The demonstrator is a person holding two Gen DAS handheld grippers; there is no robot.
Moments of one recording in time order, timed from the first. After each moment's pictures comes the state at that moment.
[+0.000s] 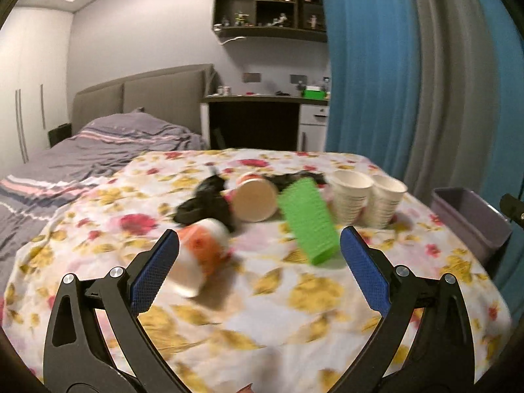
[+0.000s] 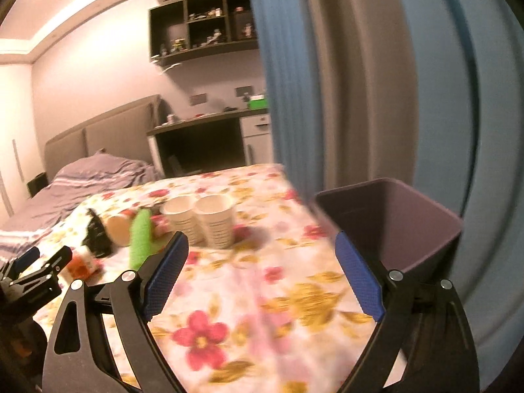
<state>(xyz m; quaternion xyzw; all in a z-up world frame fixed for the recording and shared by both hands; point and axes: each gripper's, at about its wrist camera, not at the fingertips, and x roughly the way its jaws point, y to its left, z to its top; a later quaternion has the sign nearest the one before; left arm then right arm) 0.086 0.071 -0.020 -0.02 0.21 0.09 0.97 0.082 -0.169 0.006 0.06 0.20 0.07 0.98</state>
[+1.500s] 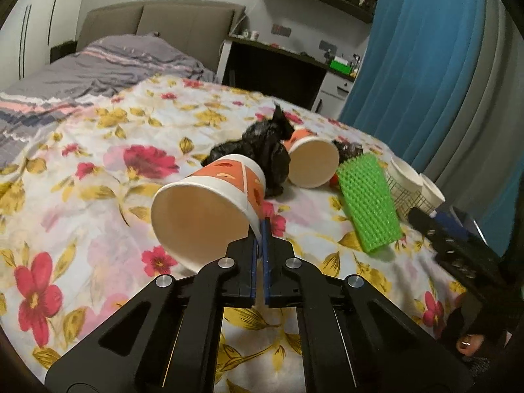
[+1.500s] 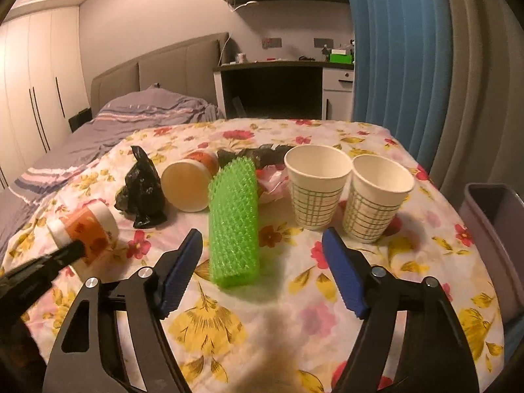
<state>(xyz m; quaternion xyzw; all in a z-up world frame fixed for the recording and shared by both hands) 0.119 0.166 -0.056 -0.16 0.30 0.07 0.94 0.183 -0.016 -0.045 -0.02 0.30 0.18 0.94</state>
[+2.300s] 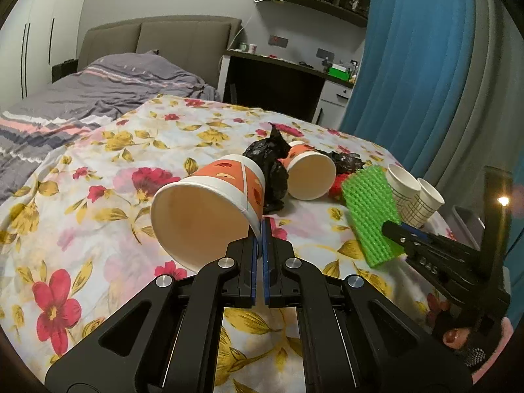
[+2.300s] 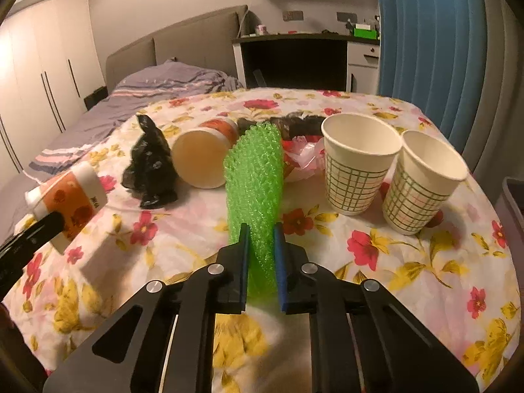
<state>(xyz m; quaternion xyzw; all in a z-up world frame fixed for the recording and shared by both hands) 0.115 0.160 -0.042 -0.13 0.28 0.08 0.95 0.191 -0.007 -0.056 -0.02 0.34 0.24 0.91</state>
